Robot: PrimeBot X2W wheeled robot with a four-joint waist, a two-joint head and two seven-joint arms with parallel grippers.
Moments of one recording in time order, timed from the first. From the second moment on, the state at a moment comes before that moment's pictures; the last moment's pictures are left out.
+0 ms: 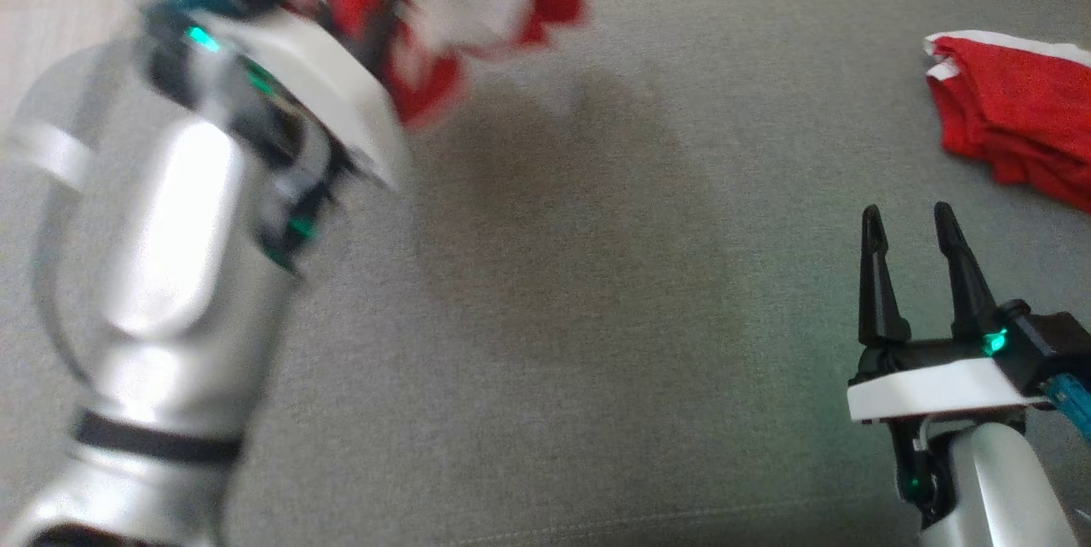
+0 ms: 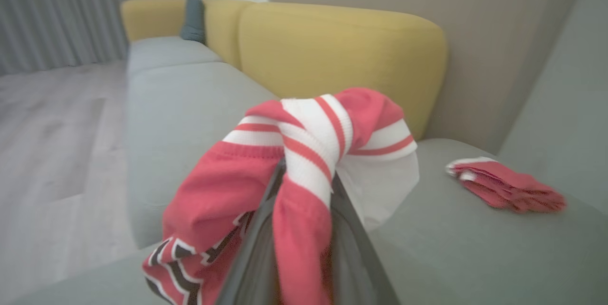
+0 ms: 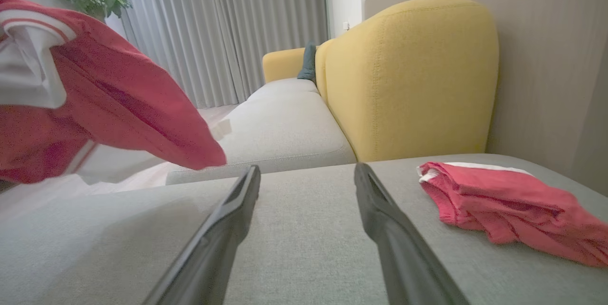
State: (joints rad) left arm -0.78 0.19 -0.39 0.39 -0.45 -0.12 0.18; right arm -0.10 -0.05 -0.01 0.18 0.15 0.13 -0.25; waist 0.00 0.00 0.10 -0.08
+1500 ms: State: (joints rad) left arm -0.10 0.14 -0.44 0.21 -0.45 0.13 -0.25; right arm -0.05 -0.05 0.01 0.21 0.16 0.13 -0.25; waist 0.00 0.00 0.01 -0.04
